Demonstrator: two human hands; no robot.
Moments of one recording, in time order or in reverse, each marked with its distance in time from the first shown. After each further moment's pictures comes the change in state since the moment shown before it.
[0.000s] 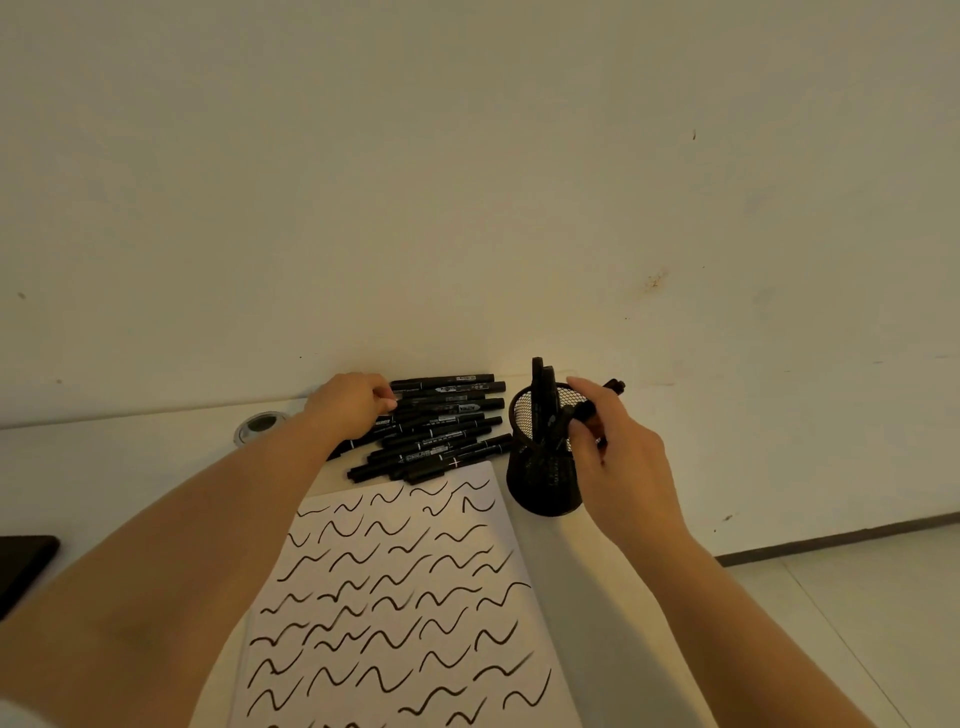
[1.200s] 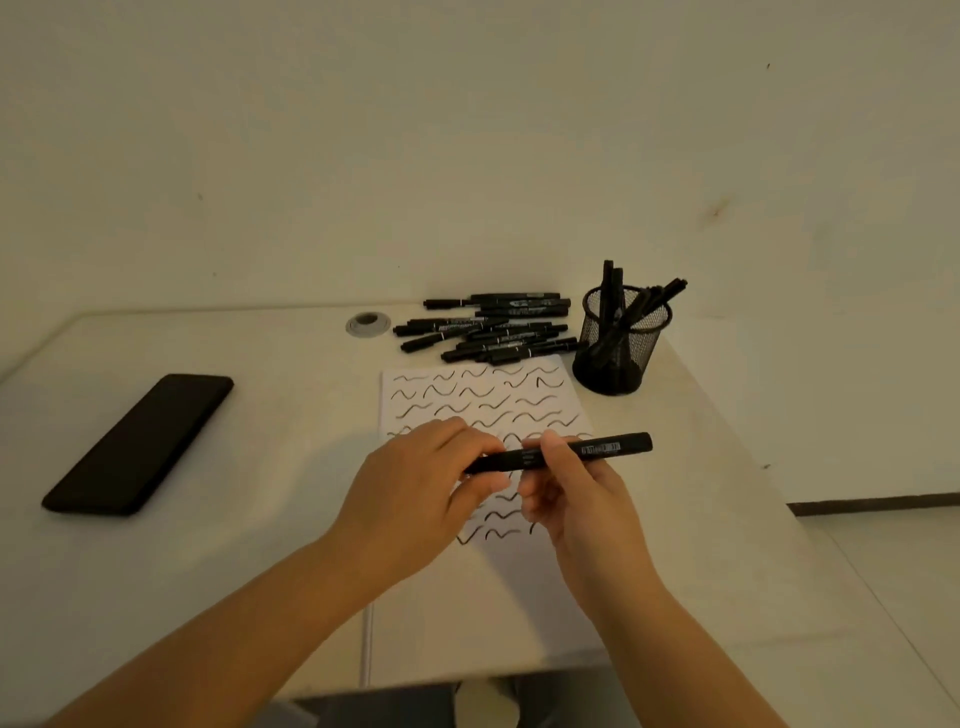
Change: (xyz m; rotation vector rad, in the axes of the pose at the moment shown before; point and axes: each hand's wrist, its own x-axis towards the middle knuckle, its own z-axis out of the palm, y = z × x) left_hand -0.298 0.034 -0.011 -0.040 0.298 0.501; right_hand -0.158 -0.092 0.031 1.047 -0.202 0.524
